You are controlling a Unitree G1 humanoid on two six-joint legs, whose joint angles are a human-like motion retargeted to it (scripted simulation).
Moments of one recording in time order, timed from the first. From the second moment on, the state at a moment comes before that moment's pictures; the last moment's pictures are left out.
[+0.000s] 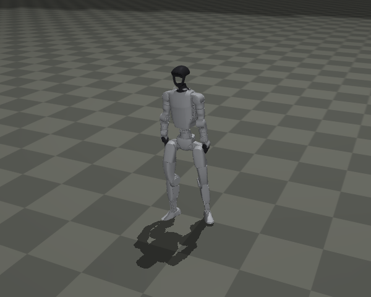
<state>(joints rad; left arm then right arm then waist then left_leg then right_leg) 0.03 0.06 0.36 1.63 0.40 0.32 -0.48 -0.01 -0.21 -0.09 1.59 -0.42 0.25 0.37 -0.23 0.11 -0.13 0.02 0.17 0.51 0.00 -0.18 -0.16 -0.12 -0.11 -0.47 0.03 0.07 0.06</state>
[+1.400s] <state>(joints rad) 0.01 0.03 0.30 1.67 0.44 0.31 -0.48 -0.27 -0.05 0.26 1.57 -0.78 0.22 0.43 -0.82 0.32 -0.17 0.11 0.15 1.21 0.03 -0.26 -0.26 -0.53 0.15 0.17 -0.03 0.36 0.17</state>
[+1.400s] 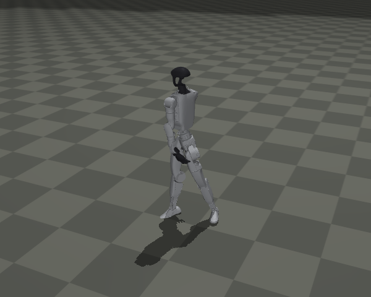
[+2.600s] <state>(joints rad) 0.13 0.11 0.40 1.70 0.33 0.36 -0.44 -0.10 -0.24 -0.12 1.45 -0.37 0.20 0.38 -0.02 0.06 -0.14 -0.05 0.13 0.39 0.04 -0.17 -0.17 -0.02 -0.15 -0.61 -0.02 0.02 0.05</state>
